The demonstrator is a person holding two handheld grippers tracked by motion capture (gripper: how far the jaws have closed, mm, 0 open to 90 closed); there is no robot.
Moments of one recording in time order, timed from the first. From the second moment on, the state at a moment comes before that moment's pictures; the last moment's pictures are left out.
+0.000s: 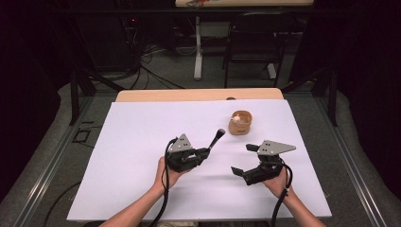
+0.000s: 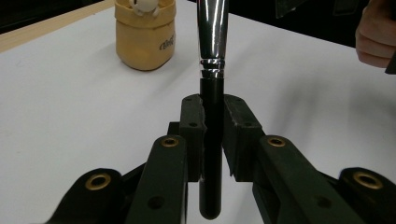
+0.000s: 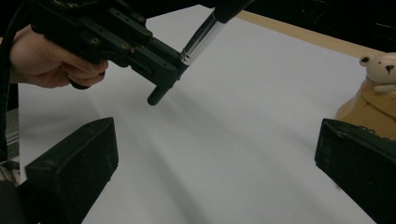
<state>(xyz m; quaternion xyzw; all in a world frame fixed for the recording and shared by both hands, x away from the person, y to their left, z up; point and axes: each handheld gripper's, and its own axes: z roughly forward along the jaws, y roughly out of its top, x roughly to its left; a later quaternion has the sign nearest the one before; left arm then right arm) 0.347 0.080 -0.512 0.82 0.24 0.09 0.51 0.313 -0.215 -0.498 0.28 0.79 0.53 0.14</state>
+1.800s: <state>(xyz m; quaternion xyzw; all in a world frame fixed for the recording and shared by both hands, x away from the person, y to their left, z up) 0.333 0.045 -0.523 0.83 0.19 0.09 0.51 0.332 -0.195 -0.498 0.34 0.75 0.57 0.08</state>
